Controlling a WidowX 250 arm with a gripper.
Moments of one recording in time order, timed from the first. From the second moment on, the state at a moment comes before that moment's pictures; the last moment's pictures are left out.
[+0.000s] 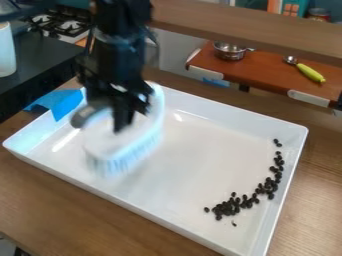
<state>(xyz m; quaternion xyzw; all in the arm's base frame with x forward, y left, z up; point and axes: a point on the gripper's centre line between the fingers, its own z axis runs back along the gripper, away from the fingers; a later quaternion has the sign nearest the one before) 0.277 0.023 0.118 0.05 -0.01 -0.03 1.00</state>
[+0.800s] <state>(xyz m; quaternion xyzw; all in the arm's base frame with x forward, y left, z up) 0.276 -0.044 0.110 0.04 -0.01 0.09 1.00</state>
